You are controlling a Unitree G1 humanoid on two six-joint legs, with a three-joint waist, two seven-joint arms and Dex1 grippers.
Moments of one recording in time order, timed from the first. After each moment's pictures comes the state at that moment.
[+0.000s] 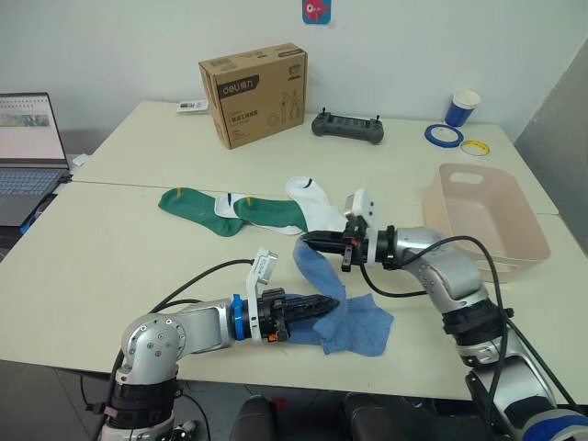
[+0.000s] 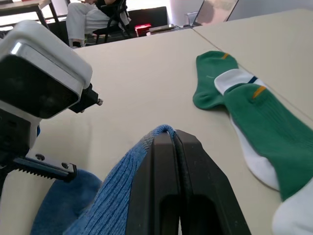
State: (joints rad) left arm -0.23 0.32 0.13 -0.35 -1.25 1.30 -0.55; right arm -0.66 -0.30 0.24 0.07 0.38 0.47 0.97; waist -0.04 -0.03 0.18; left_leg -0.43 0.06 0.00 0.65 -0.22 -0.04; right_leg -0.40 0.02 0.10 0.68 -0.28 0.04
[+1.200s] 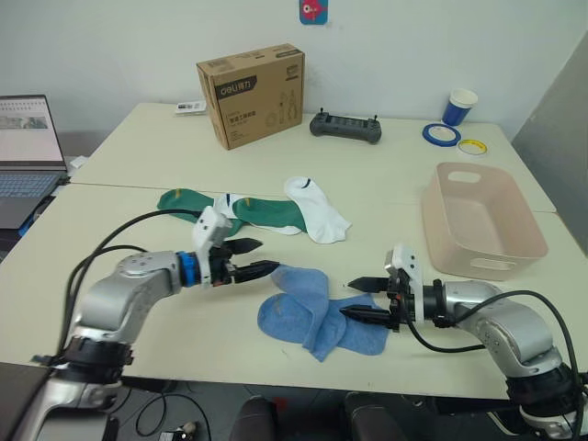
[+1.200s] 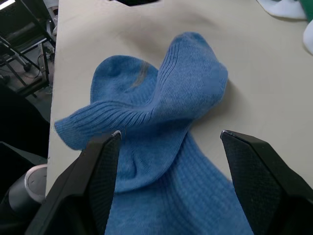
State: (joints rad) left arm -0.43 0.67 -0.10 0.05 -0.48 0.52 -0.95; right arm -0.23 -0.58 0.16 -0.36 0.49 0.79 0.93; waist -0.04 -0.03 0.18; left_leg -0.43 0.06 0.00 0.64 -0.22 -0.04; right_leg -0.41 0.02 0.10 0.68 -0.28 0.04
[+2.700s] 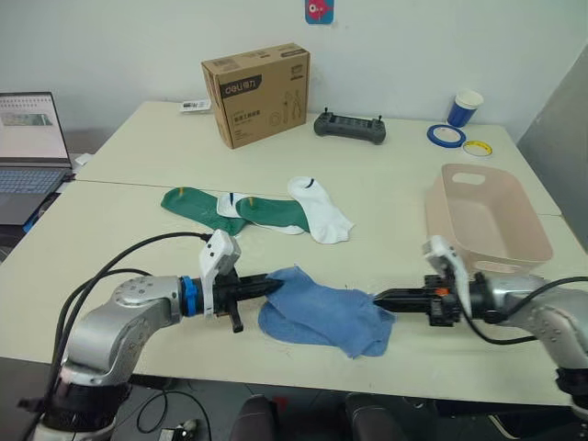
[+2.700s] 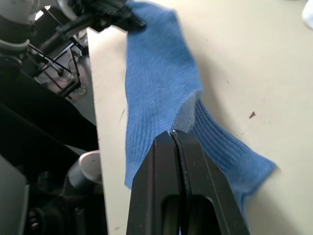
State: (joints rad) left arm -0.14 0.68 0.10 -0.47 -0.68 0.90 -0.91; right arm -0.26 -0.82 -0.06 -0.37 0.81 1.03 1.04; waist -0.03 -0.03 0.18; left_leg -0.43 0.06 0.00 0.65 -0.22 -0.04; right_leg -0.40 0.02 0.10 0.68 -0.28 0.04
